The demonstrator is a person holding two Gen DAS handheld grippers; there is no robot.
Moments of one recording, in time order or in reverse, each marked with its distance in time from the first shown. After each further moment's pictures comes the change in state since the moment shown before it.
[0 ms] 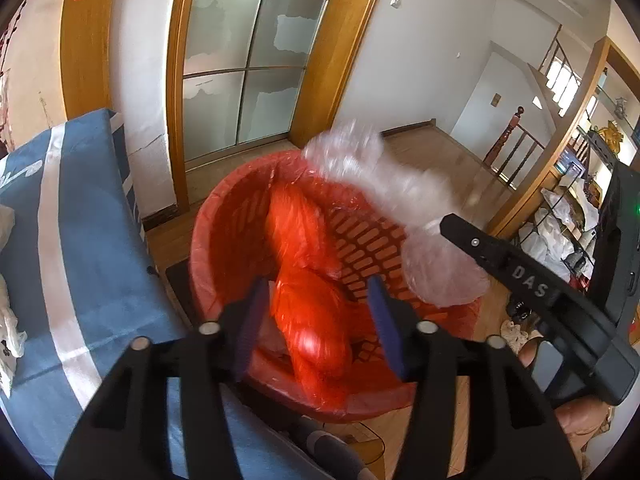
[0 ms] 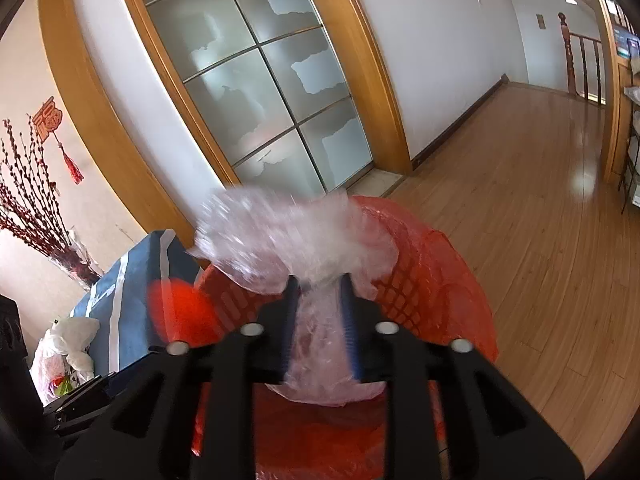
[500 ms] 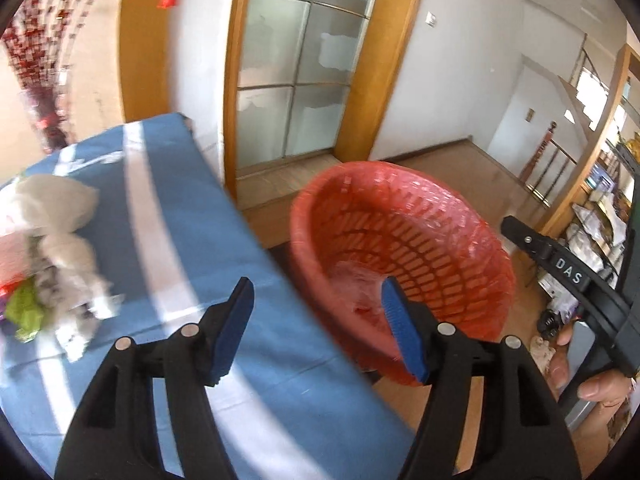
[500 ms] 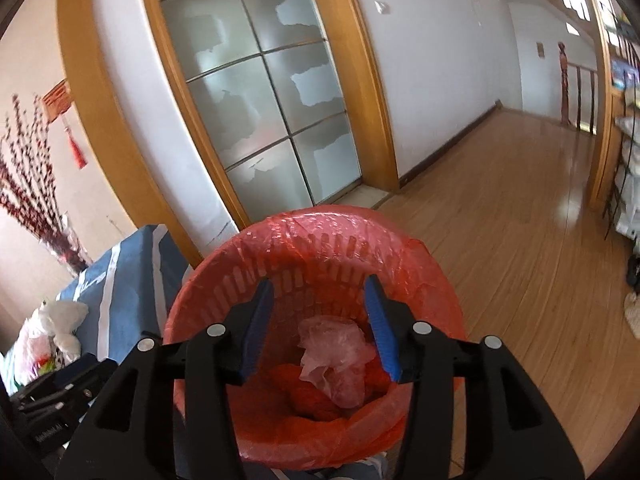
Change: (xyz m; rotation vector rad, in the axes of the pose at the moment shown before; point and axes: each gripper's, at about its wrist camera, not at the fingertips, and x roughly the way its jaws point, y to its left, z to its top) left arm -0.065 0.040 -0.027 -0.045 -0.073 0.160; right arm -0.026 0.016 -0.006 -0.097 -0.057 -0.060
